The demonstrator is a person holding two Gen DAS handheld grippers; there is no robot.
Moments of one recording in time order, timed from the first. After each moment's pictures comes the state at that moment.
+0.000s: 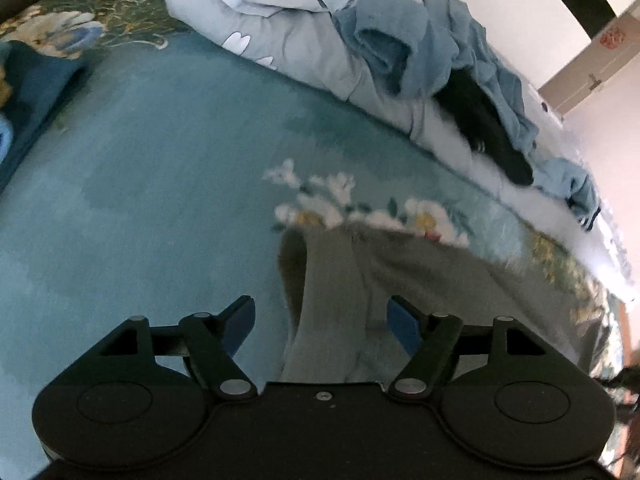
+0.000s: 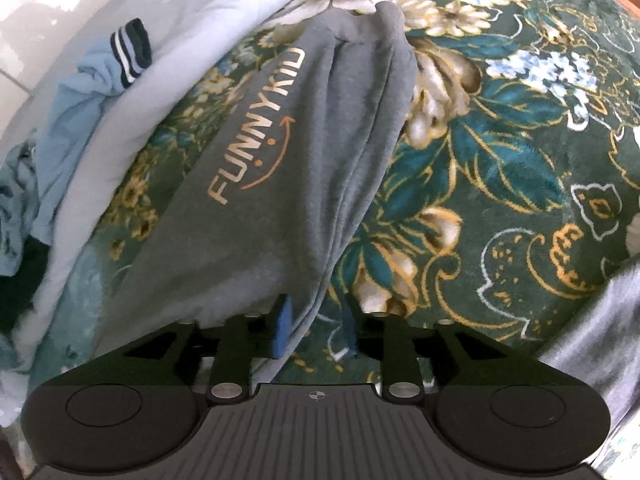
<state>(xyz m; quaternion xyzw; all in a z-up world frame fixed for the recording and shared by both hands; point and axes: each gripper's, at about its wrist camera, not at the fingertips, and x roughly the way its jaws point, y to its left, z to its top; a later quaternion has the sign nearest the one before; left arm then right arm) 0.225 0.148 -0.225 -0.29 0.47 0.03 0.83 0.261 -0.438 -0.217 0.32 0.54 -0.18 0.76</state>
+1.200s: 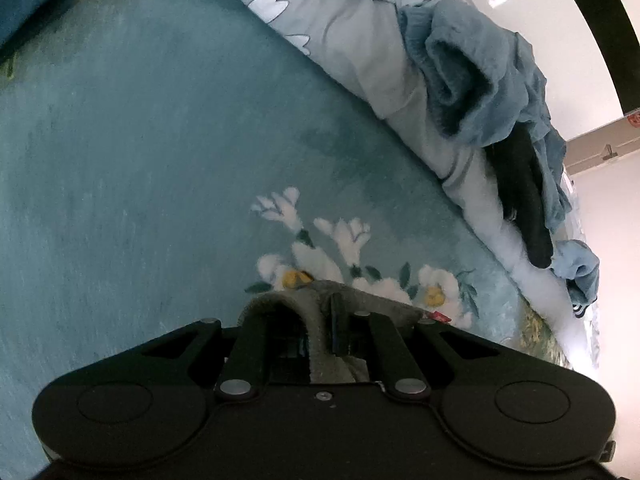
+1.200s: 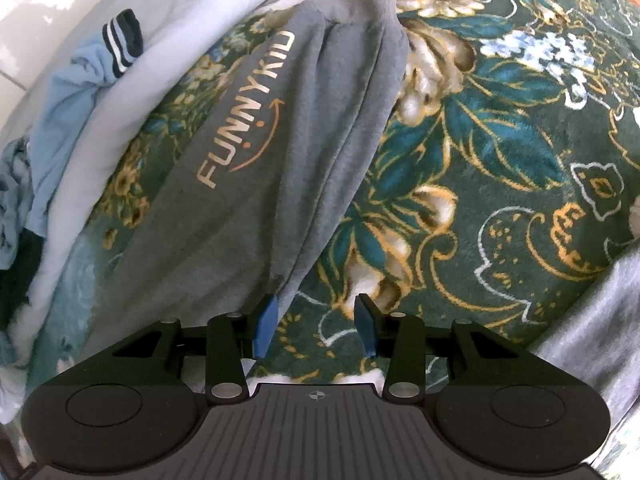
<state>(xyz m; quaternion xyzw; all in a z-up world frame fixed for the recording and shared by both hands) 0.281 0.167 -0.266 -0.40 0.47 0.06 0.78 0.255 -0.440 -0.226 0.31 0.54 -0.18 0.76</state>
